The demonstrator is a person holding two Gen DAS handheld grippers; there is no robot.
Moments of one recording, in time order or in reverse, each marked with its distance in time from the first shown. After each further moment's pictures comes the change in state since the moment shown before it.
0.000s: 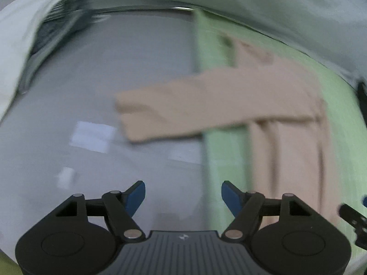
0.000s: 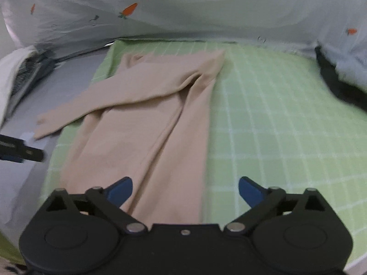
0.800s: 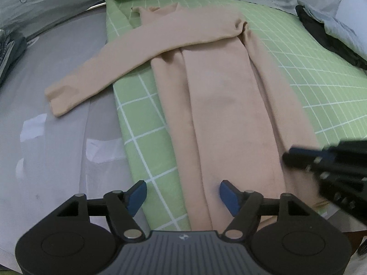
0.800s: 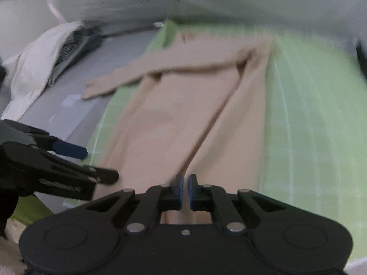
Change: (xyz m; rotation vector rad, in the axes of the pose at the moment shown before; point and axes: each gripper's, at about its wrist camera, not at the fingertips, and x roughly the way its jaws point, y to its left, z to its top) left arm -0.010 -0.079 -0.091 0.384 0.055 -0.115; right arm -0.008 0.029 -0.049 -0.053 0.094 0.249
